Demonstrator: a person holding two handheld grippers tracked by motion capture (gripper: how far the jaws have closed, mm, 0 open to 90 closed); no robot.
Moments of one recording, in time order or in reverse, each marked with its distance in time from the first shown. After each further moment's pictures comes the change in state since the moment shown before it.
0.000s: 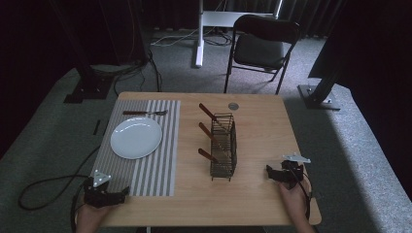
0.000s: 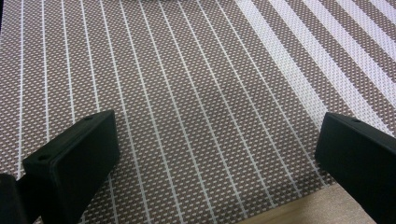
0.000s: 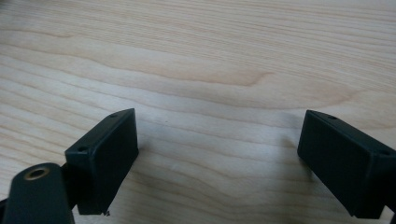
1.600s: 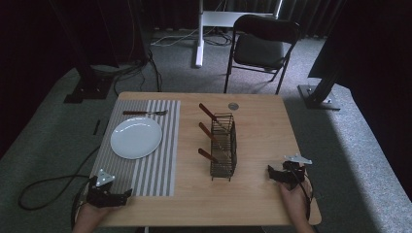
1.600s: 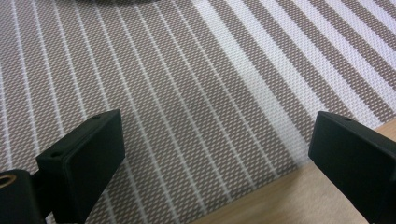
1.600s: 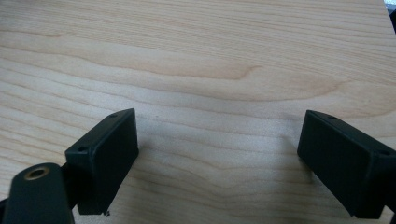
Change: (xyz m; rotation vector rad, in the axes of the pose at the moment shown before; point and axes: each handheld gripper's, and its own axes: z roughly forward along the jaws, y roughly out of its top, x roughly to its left) left arm -0.010 0.009 -0.005 0.036 -0.082 0.062; right arm -0.001 -0.003 -0.003 0.000 -0.021 0.019
